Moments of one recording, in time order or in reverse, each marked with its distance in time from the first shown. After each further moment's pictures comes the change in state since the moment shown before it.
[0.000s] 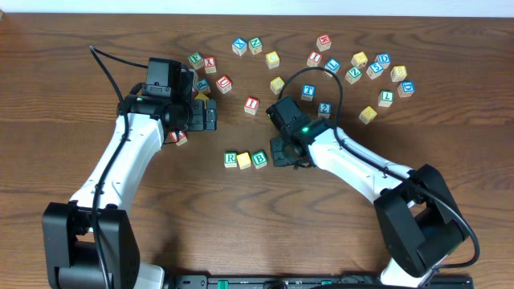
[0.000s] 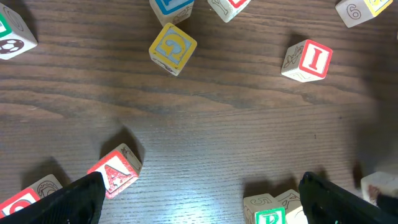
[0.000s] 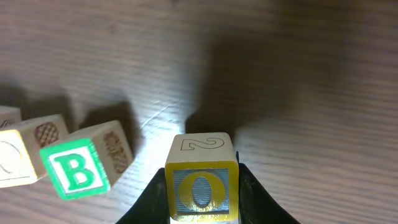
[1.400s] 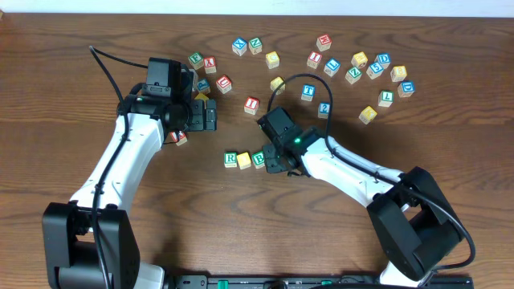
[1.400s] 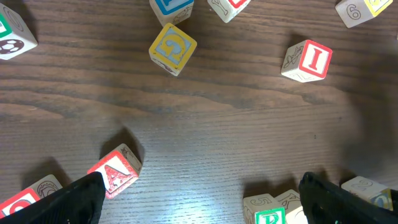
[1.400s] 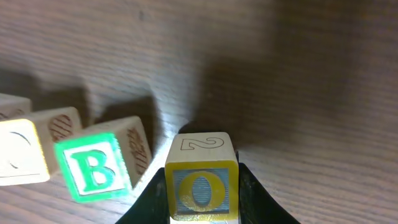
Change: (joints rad) left arm 0.000 0.000 0.000 0.000 0.000 0.000; right arm 0.051 0.000 -0.056 0.093 0.027 0.004
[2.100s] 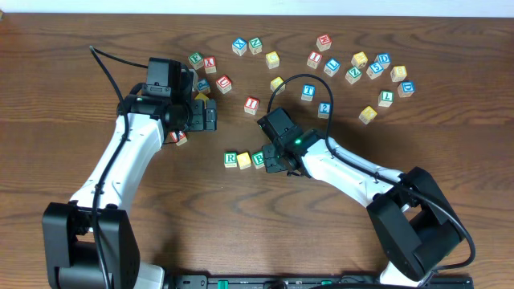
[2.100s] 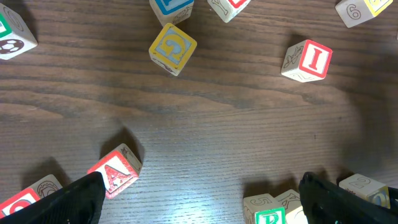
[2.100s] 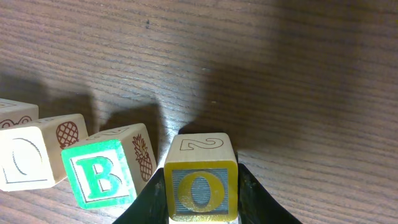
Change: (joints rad) left arm 0.000 0.000 0.000 0.000 0.000 0.000; right arm 0.000 -0.002 -0.007 0.030 -0.004 0.000
